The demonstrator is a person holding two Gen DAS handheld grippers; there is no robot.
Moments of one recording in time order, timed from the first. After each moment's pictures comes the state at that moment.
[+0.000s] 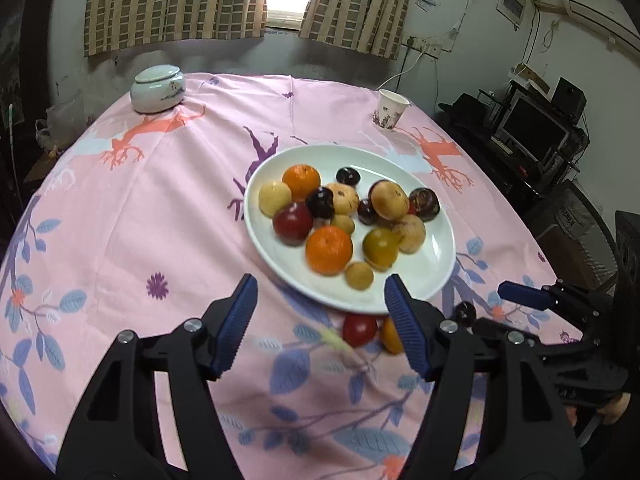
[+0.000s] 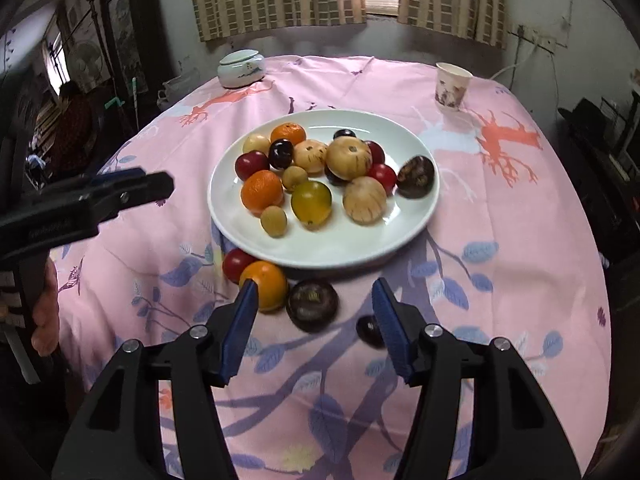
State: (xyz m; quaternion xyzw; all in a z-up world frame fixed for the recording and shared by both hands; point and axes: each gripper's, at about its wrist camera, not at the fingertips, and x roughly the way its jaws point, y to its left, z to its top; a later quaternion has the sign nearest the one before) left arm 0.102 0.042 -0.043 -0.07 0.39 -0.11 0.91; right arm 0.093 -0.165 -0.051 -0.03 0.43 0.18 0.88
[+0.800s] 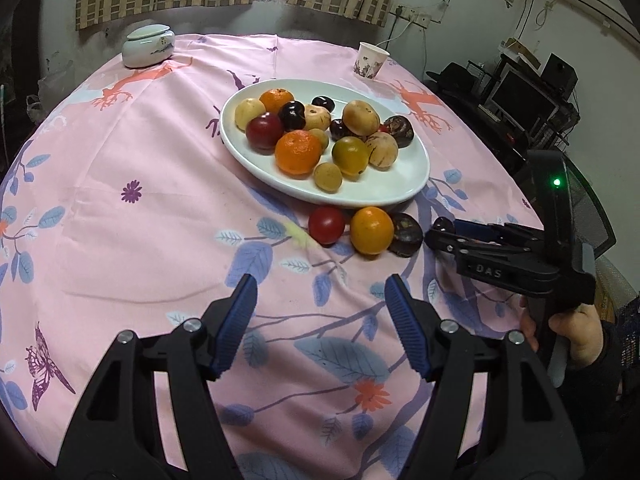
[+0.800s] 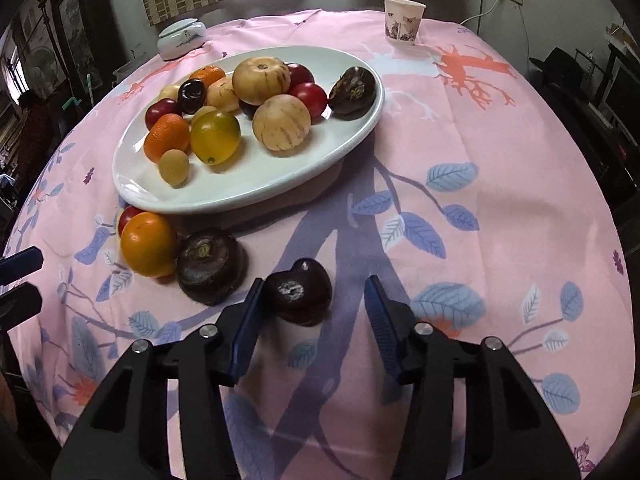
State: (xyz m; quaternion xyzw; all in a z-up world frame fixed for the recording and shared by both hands) left arm 0.053 0.018 -0.078 -0.07 0.43 -0.13 0.89; right arm 0.124 -0.193 -0.119 -0.03 0.47 0.12 0.87
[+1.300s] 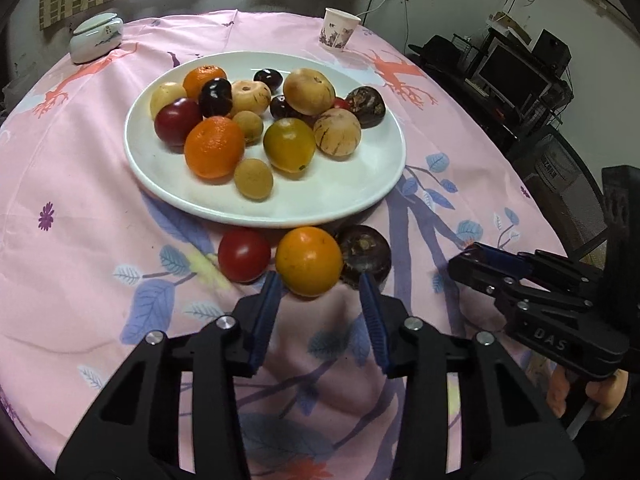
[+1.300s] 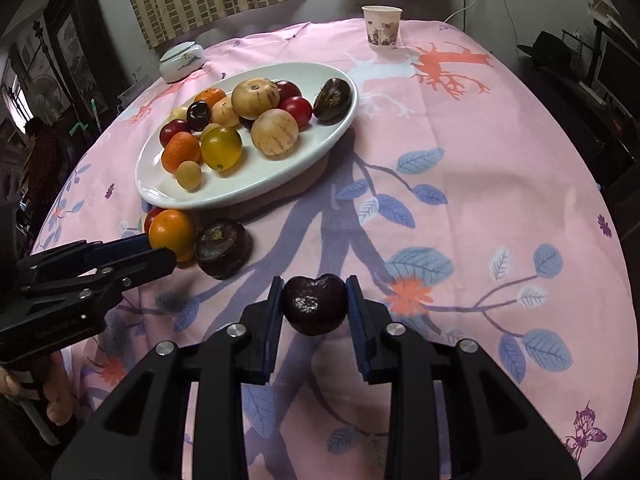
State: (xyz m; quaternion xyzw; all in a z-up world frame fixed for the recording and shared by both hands) left arm 0.109 -0.046 -0.107 -0.05 0.47 -0.16 0.87; right arm 0.092 -0.223 -0.100 0.03 0.47 0.12 0.87
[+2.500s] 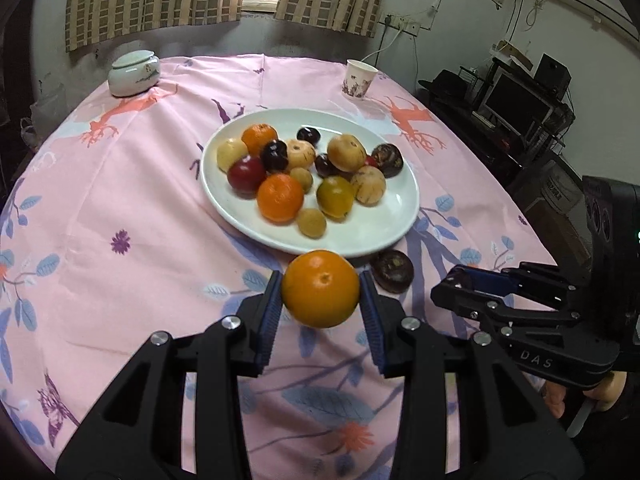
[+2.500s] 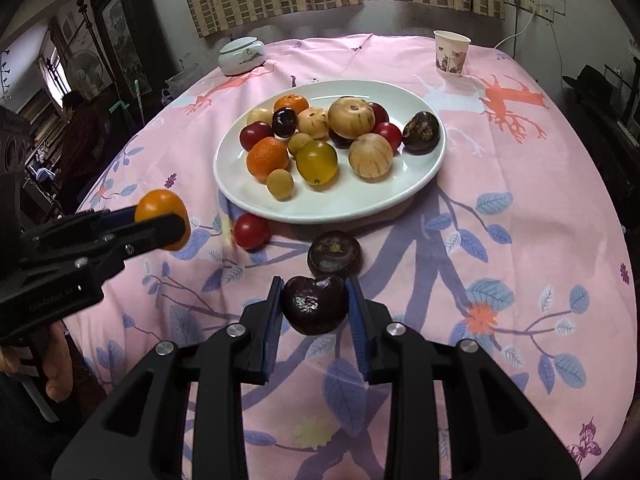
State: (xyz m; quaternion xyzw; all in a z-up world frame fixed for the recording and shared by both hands) left arm 0.084 0.007 -0.051 -0.05 0.41 -0.13 0.90; right arm 0.088 -0.166 -0.067 0.00 0.46 0.20 0.87
